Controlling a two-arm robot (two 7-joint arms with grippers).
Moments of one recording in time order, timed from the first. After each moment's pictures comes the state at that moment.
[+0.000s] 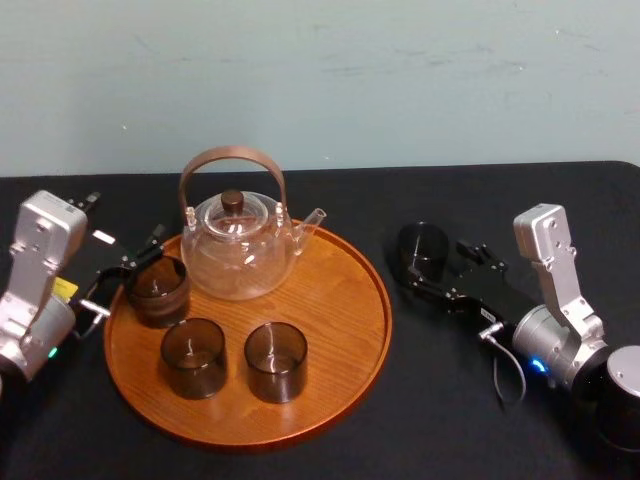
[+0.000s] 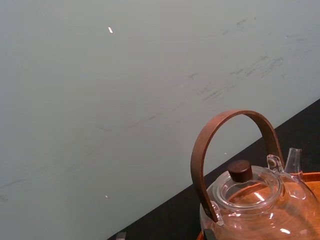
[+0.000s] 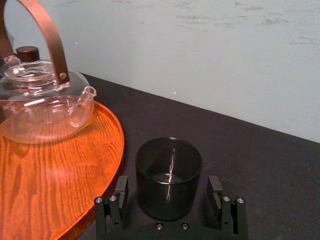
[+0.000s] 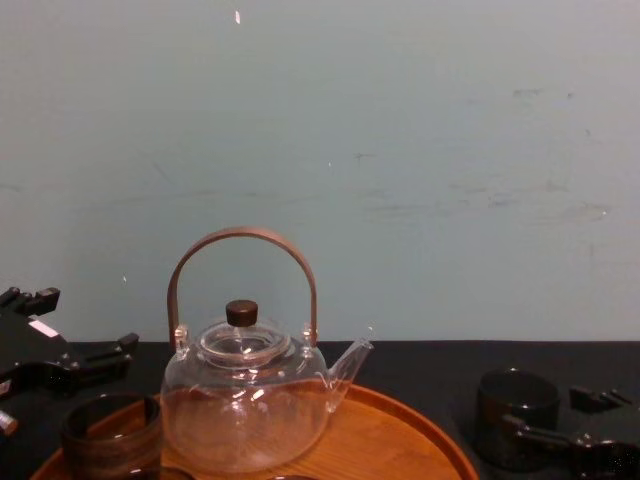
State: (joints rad) left arm -0.20 0.60 0.45 -1.41 -0.25 -0.12 0.03; right arm 0.21 0.31 -0.26 -1.22 0.22 -0.05 0.37
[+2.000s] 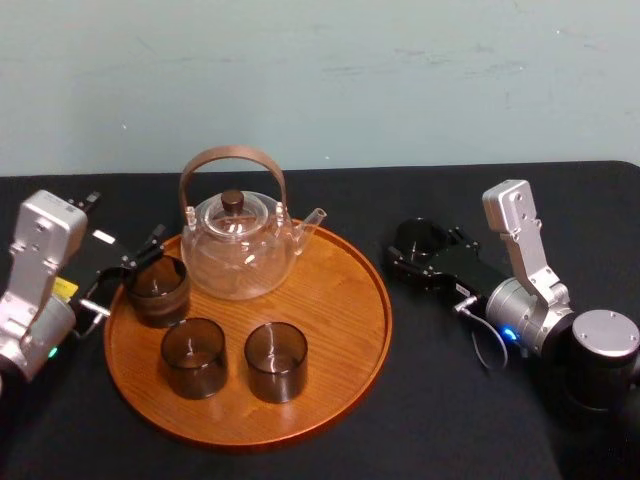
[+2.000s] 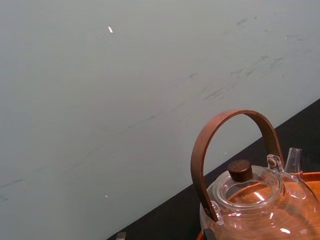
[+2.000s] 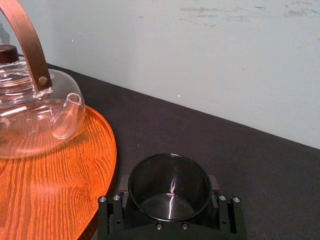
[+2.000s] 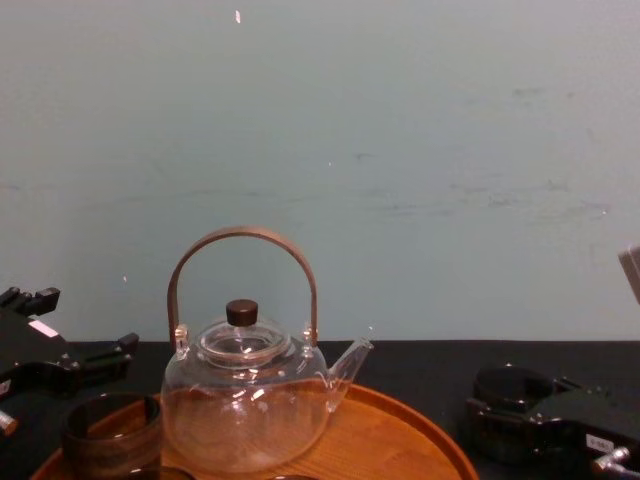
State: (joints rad) left arm -0.20 0.60 0.45 -1.41 -0.25 -0.12 0.03; right arm 0.40 0.24 -0.31 -0.96 0.21 -0.10 0.41
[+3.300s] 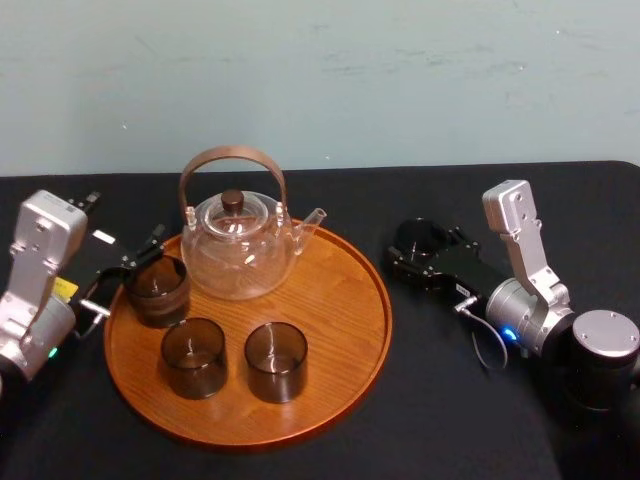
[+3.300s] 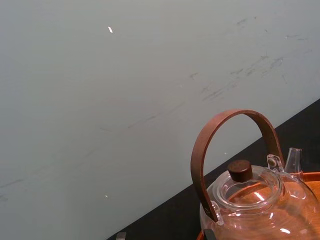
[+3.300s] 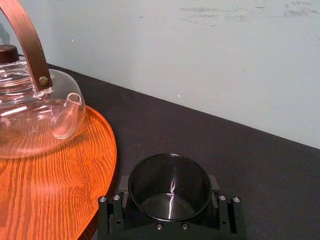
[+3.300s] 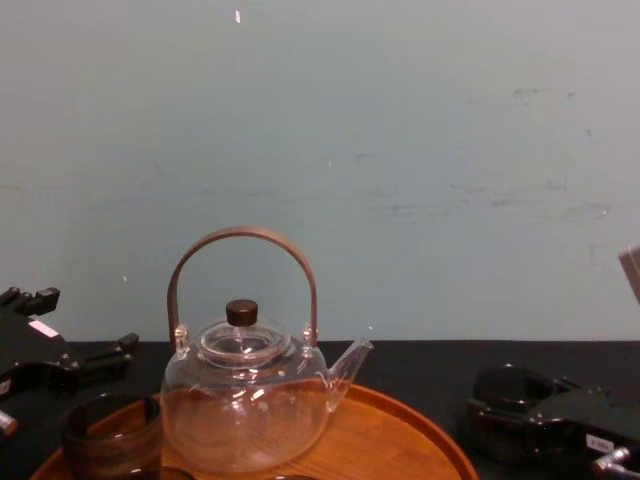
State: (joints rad) left arm -0.20 0.60 0.45 -1.41 -0.25 -0.12 0.03; right arm 0.40 0.24 -0.31 -0.96 0.21 -0.10 0.41
